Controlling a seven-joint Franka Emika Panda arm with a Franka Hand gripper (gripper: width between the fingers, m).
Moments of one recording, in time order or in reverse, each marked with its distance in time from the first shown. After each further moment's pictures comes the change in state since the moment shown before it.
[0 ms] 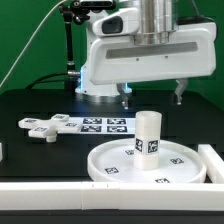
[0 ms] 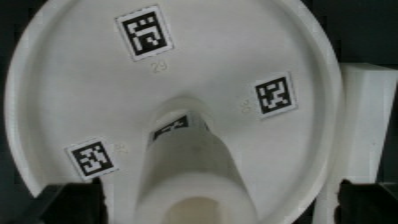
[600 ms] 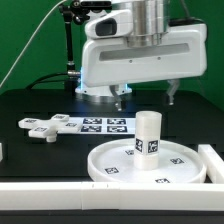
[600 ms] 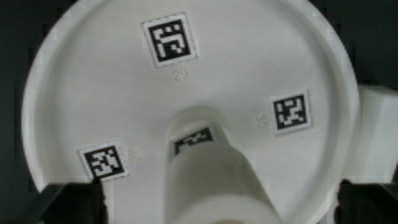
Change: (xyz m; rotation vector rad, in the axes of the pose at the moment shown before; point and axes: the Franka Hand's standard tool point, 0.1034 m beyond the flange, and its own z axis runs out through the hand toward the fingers) arm -0.012 0.013 0.003 -0.003 -0.008 -0.115
